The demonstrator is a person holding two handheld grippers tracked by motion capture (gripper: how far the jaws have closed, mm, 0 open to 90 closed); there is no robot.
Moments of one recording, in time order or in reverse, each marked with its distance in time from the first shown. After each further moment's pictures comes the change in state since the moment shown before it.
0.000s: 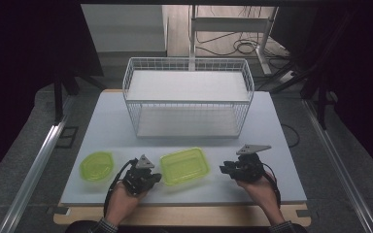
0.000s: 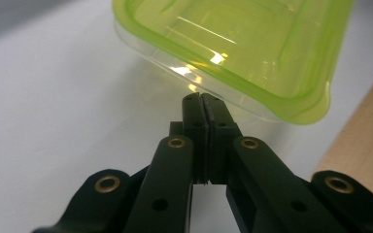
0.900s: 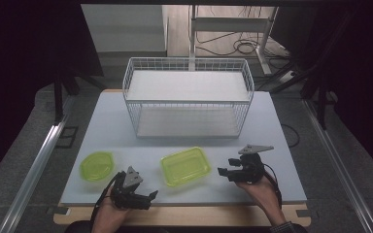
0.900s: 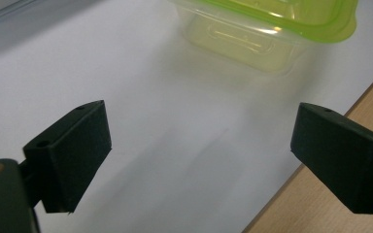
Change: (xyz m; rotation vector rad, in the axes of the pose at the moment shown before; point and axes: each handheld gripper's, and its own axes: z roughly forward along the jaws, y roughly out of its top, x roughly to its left) left arm -0.007 -0.043 -0.021 -0.082 0.157 0.068; right arm -0.006 -0.001 0.001 -0.029 0.023 0.077
